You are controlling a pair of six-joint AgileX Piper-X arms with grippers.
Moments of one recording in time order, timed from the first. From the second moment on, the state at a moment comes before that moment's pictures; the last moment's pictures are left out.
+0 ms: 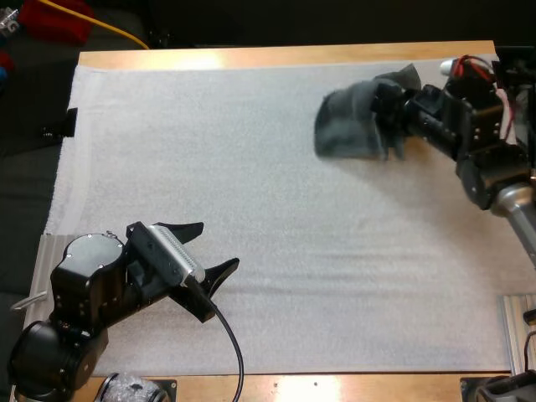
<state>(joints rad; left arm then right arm) -0.30 0.62 -0.88 0.92 0.48 -1.62 0.28 1.40 -1.15 0.25 -0.24 -1.36</state>
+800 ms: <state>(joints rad) -0.30 0.62 -0.88 0.92 0.48 -1.63 0.55 1.25 -1.24 0.70 -0.12 -1.53</state>
